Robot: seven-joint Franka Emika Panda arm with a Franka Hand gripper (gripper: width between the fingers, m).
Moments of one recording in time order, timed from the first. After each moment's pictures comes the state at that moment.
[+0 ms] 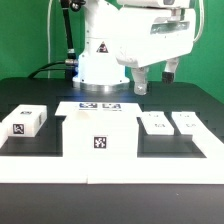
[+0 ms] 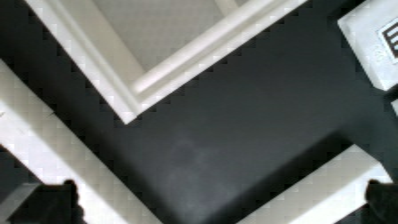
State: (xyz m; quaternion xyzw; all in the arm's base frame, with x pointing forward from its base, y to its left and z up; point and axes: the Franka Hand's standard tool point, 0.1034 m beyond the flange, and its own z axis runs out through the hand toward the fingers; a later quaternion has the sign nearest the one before) arm 0.564 0.054 0.113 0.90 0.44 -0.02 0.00
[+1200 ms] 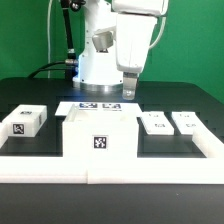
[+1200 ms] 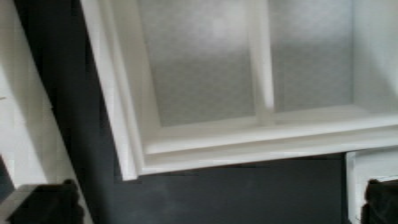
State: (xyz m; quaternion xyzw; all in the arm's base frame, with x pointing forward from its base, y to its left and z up) arm 0.547 0.016 0.101 0.77 0.64 -0.01 0.03
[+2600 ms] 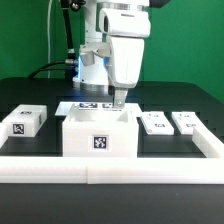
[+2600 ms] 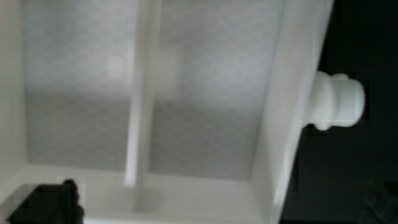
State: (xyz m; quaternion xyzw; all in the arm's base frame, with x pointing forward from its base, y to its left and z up) arm 0.478 -0.002 0.066 0.69 0.72 -0.01 0.01
